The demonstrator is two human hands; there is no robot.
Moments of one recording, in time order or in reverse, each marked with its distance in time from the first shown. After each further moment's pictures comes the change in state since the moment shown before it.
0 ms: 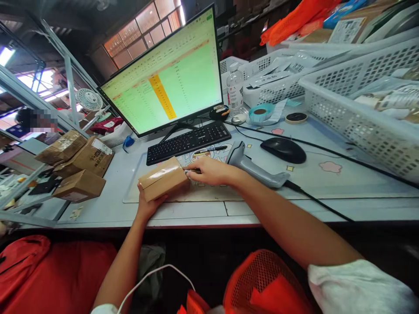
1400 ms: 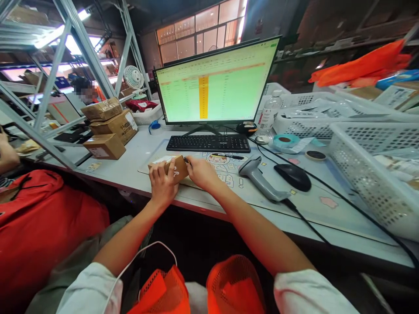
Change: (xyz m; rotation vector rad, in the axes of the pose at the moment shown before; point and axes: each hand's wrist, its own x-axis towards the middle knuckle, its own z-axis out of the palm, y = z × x) left_hand -0.065 0.102 -0.003 0.819 0.408 0.298; right_hand 0.010 -0.098 0.051 -0.289 0.040 0.196
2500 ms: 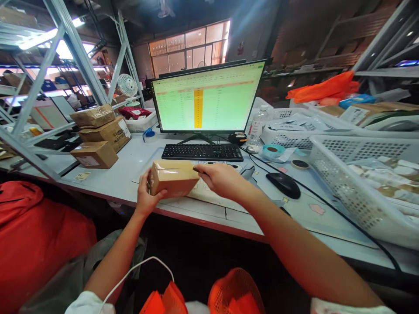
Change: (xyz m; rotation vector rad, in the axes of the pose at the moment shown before) left_hand -0.009 -0.066 0.028 -0.982 0.006 -0.351; right_hand -0.023 0.012 -0.070 -0.238 -0.116 -0.100
